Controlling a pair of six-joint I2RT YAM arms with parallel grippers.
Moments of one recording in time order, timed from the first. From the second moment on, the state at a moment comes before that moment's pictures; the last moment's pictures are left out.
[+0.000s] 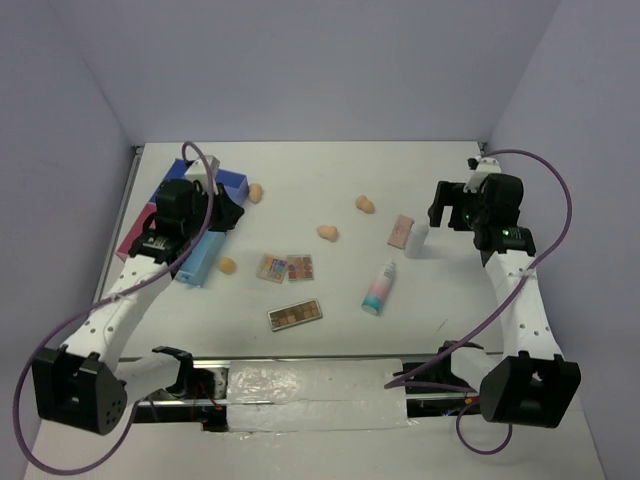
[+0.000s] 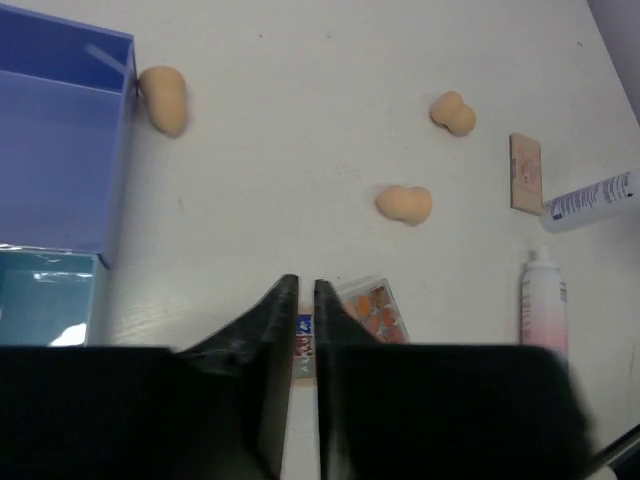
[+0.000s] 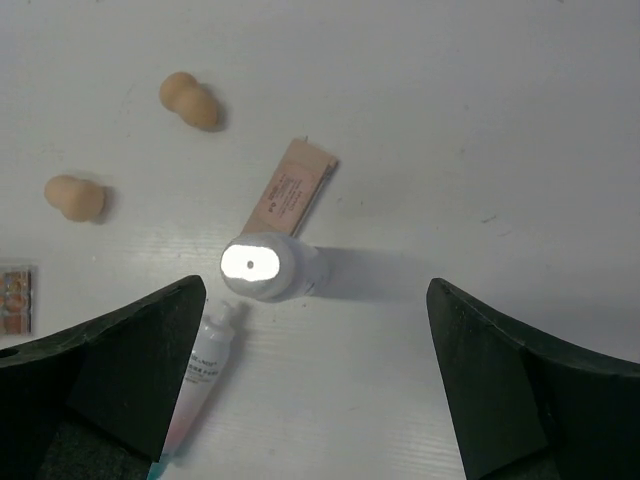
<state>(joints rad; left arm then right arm) -0.19 1.07 0.88 -0.18 0.22 -0.32 -0.14 1.08 0.97 -0.45 -0.18 0.04</state>
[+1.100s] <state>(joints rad) -0.56 2.15 1.80 -0.68 -0.64 -0.16 -0.10 1.24 0.91 -0.52 -0.81 -0.57</state>
